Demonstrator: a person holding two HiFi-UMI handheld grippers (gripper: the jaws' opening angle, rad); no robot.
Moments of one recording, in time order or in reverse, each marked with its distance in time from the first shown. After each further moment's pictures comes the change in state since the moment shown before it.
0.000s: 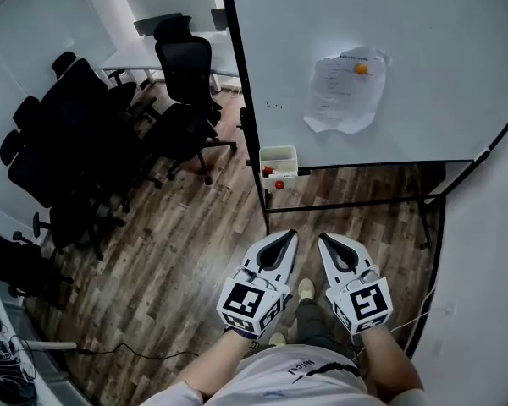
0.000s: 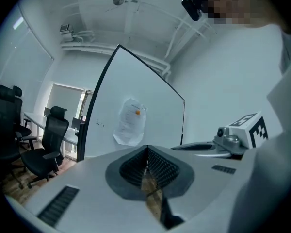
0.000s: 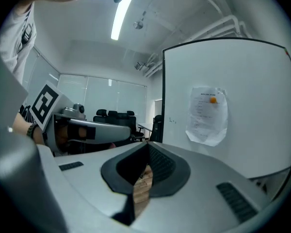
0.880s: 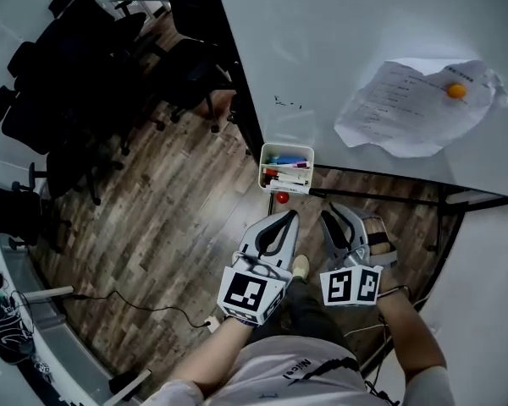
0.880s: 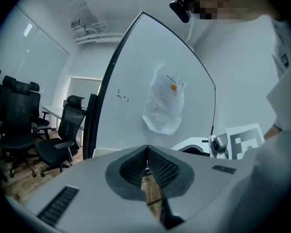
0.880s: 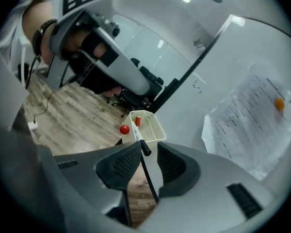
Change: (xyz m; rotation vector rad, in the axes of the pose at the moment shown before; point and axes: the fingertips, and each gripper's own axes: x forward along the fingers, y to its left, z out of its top) left arm 0.142 0.130 -0.057 -0.066 0.089 0.235; right arm 0.178 -0.108 -0.129 -0.728 0.341 0.200
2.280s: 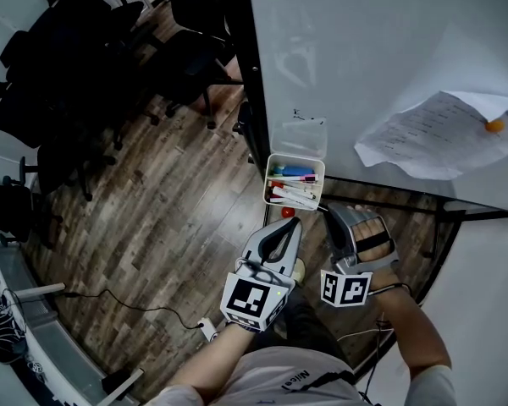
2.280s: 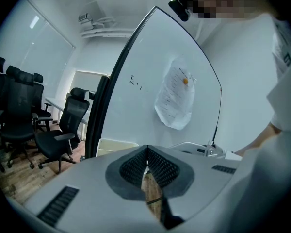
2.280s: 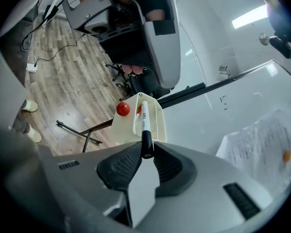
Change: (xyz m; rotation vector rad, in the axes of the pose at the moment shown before) left arm 0.025 0.035 -0.031 -0.067 0.028 0.009; right arm 0.063 0.009 -0.022 -0.461 0.036 -0.117
